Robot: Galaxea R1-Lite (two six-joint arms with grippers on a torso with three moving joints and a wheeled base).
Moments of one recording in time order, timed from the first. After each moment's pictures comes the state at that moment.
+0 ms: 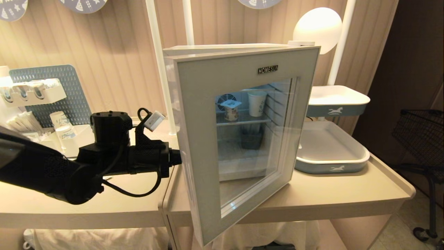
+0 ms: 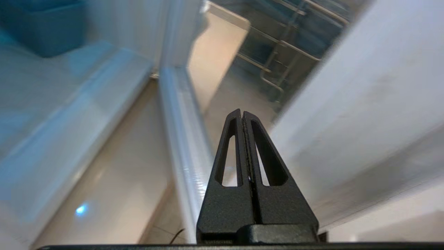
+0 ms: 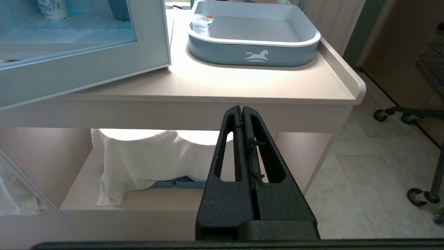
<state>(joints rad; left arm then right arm) -0.25 1.85 -0.81 -0.78 -1.02 -0.12 0.00 0.00 -0.04 0.12 0.02 -0.10</state>
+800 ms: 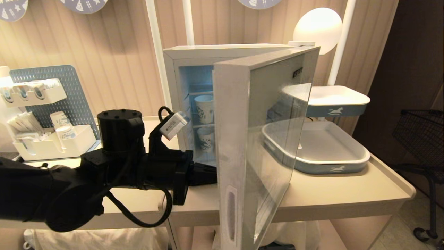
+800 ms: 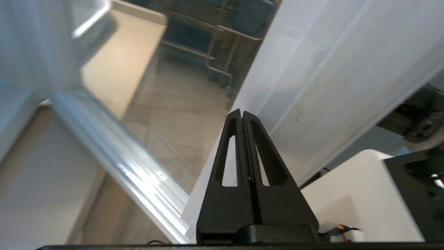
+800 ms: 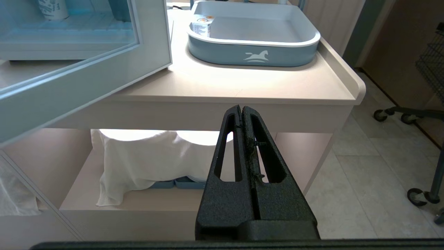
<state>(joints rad) -0.51 1.72 -0.77 -0.77 -1.03 -0.16 0.00 0.00 -0.04 0.12 0.02 -0.10</state>
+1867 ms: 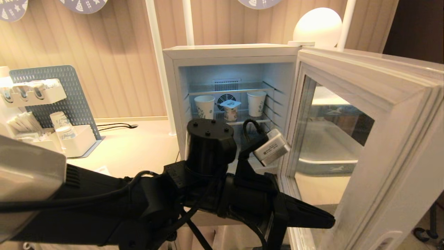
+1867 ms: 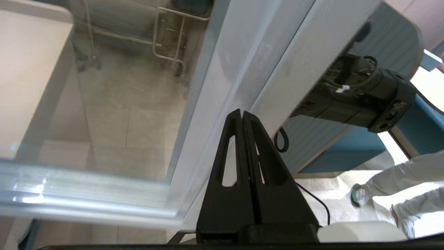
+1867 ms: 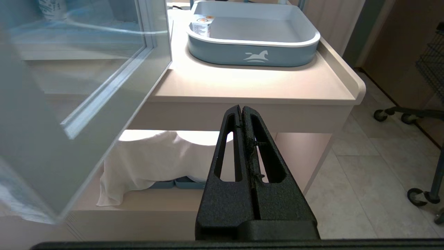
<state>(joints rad) -0.90 1.88 -1.00 -0.72 -0.85 -0.20 0.00 0.00 -0.04 0.12 0.02 -0.10</state>
